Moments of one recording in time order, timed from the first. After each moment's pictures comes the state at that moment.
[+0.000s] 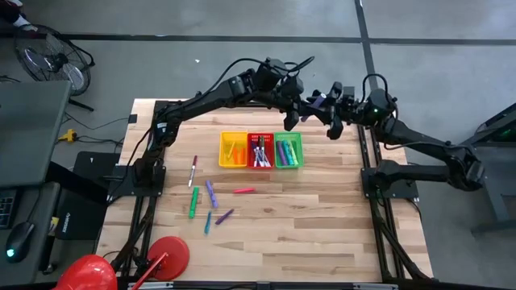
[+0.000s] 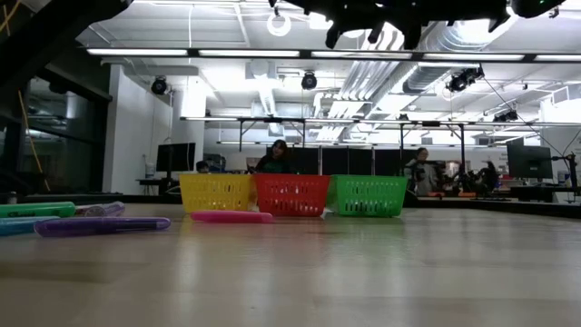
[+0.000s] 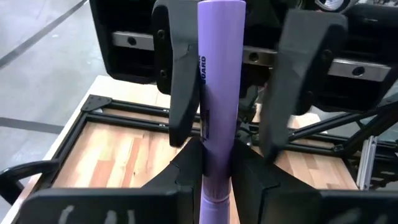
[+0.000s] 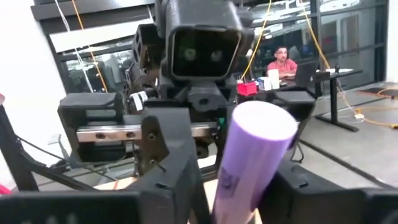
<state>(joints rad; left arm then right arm) 0.33 2.12 2.35 -0.59 0.36 -0.06 -0.58 0.94 0.74 0.36 -0.39 0.24</state>
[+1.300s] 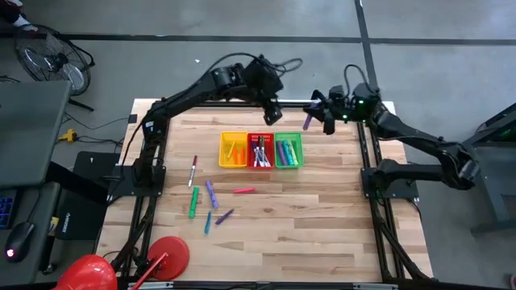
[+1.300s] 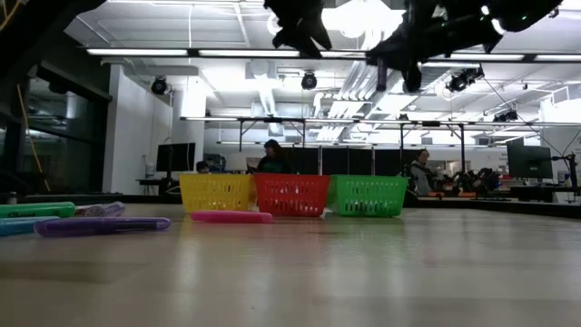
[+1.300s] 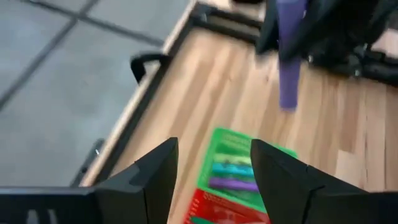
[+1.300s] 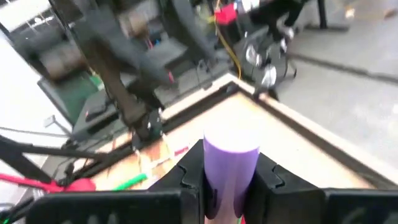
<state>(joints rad) 0.35 2.01 2.35 -1.04 -0.02 -0.02 -0.71 1.03 0.74 0.13 -0.49 0.36</state>
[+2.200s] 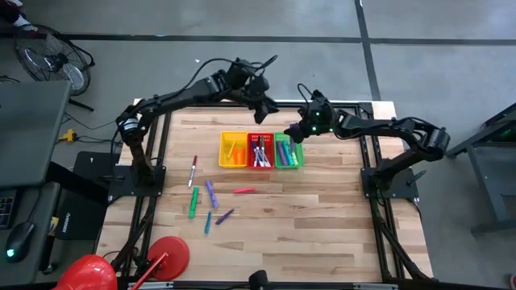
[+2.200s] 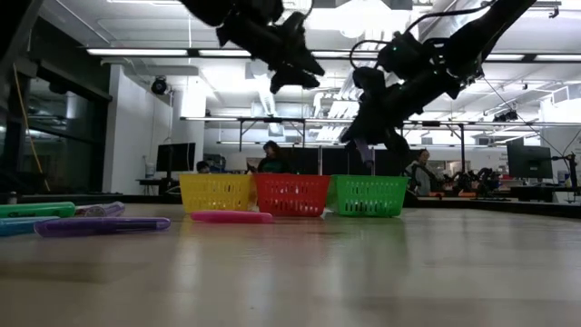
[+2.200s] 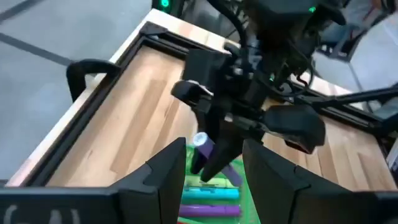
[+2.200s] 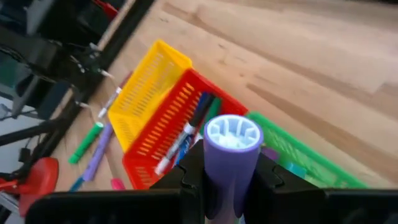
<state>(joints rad) 0.52 1.78 1.65 -0.37 0.42 -0.08 -0.57 1.46 0.74 0.13 -0.34 0.60</state>
